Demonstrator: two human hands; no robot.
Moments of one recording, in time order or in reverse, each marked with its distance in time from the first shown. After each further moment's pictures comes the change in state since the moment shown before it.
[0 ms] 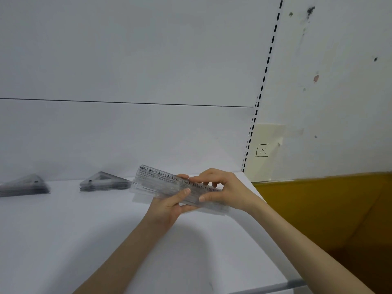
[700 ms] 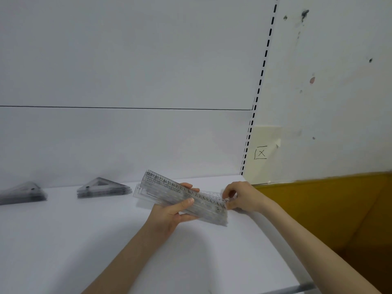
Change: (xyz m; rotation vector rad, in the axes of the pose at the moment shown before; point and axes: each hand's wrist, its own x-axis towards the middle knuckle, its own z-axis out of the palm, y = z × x) left_hand -0.003 -0.002 0.002 0.167 0.064 -0.059; right_hand -0.006 0.070 -0.032 -0.380 -0.090 0.509
